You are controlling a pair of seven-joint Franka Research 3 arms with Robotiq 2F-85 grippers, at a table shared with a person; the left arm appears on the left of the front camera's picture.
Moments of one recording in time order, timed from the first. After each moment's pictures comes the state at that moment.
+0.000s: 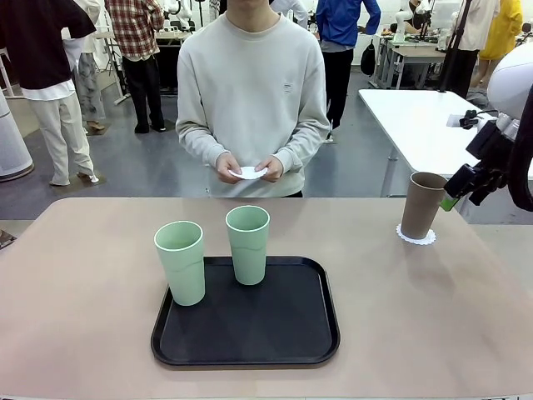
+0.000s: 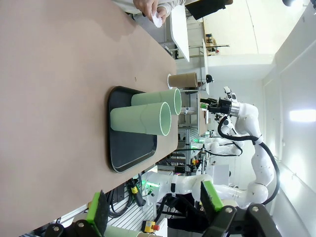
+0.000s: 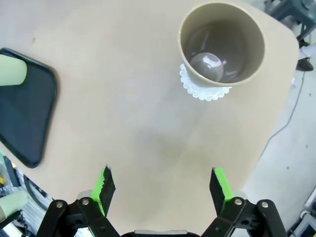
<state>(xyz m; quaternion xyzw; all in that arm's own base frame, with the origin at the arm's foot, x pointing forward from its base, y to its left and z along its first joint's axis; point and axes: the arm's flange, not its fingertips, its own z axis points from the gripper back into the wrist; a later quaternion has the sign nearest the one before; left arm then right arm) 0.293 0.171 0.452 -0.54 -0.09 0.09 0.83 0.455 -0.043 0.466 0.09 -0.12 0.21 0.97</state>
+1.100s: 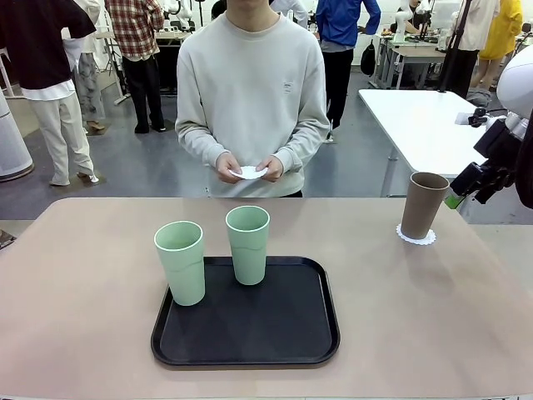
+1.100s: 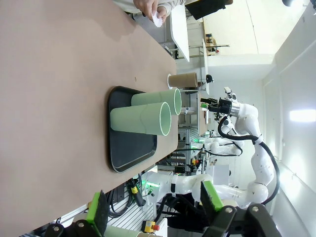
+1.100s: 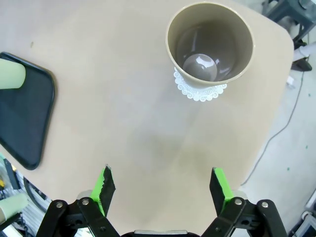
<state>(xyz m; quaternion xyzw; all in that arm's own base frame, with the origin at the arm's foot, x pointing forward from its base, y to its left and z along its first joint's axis) 0.293 0.171 0.452 -0.54 -0.09 0.09 0.83 0.456 -0.052 0.467 0.09 -0.13 0.20 0.97</state>
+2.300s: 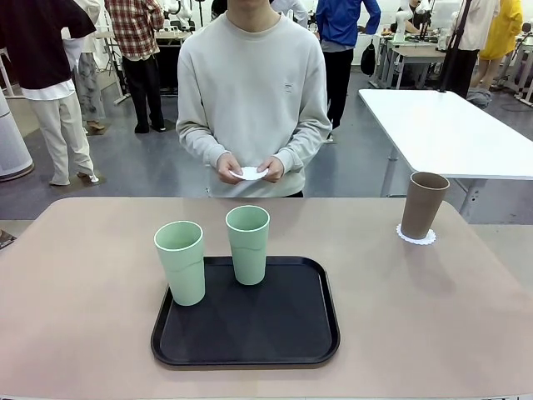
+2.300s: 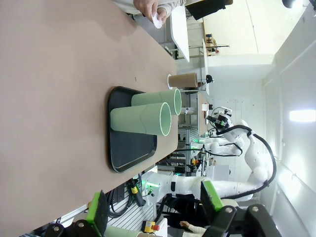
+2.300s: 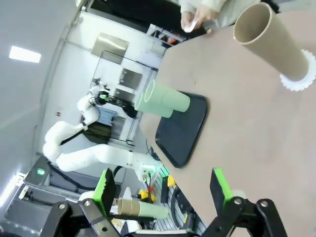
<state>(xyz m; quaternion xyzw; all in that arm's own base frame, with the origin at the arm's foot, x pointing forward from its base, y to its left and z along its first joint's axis) 0.293 0.171 0.452 -0.54 -0.09 0.09 0.83 0.362 -0.241 0.423 0.59 -0.18 0.09 0.78</state>
